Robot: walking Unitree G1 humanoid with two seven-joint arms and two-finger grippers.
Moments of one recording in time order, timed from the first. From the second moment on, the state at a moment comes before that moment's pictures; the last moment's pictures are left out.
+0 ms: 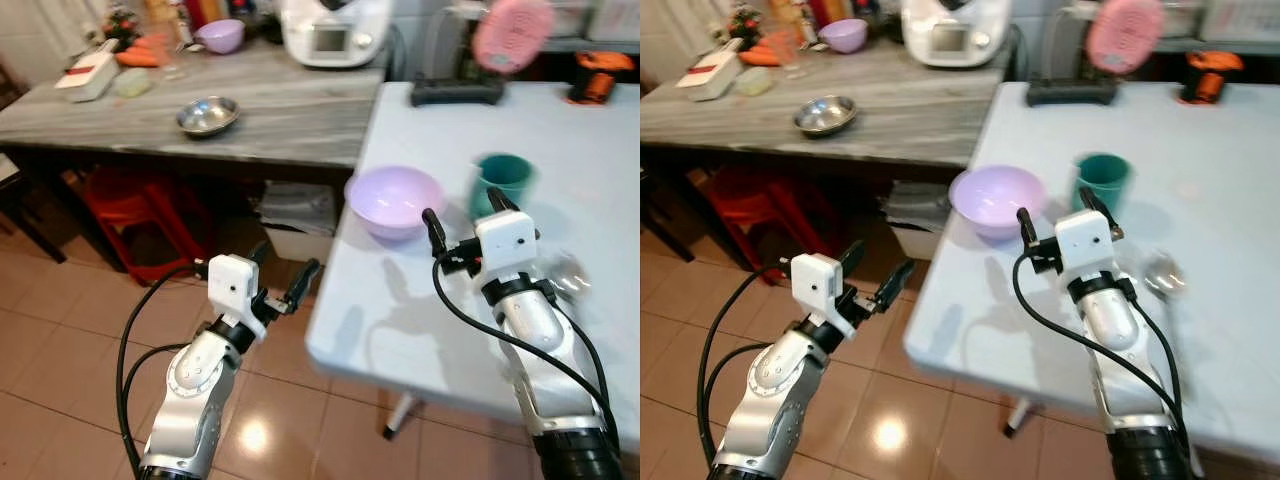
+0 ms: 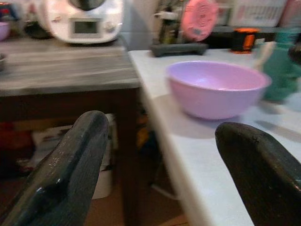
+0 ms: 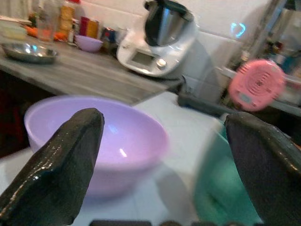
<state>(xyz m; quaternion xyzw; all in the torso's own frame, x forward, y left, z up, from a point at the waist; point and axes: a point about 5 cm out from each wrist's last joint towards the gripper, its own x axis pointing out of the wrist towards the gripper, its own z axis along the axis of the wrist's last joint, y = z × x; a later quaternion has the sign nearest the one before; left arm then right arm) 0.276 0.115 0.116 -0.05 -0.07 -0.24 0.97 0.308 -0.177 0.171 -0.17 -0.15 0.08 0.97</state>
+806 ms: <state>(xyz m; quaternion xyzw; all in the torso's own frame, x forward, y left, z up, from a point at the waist) 0.259 0.129 0.099 -0.04 -0.03 -0.29 0.96 0.306 -0.170 0.169 -0.18 -0.13 0.11 0.97</state>
